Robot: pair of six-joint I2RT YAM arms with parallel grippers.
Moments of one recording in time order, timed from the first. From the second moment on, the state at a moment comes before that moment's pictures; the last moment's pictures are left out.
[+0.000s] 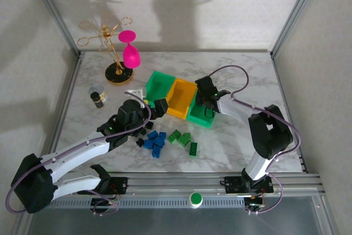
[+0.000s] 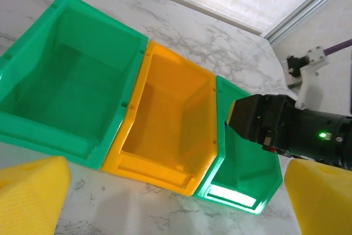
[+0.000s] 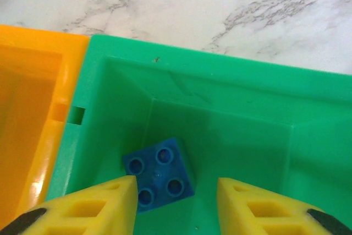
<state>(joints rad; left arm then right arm) -0.68 1.08 0.62 0.10 -0.19 -0.67 0.56 1.69 1.08 -0.32 0.28 0.63</state>
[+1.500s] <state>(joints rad) -0.66 0.64 0.59 -0.52 -0.34 -0.87 1.34 1.68 1.01 -0.32 0.26 0.91</state>
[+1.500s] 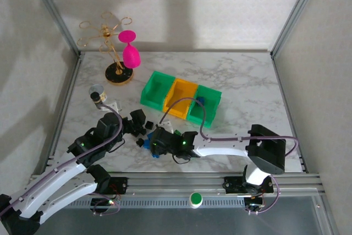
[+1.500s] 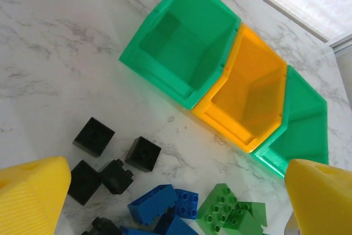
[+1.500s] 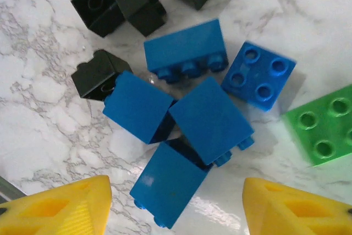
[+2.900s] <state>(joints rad) -0.66 0.60 0.56 -0.54 -0.42 -0.91 1.37 1.73 1.04 -0.42 0.31 1.04</state>
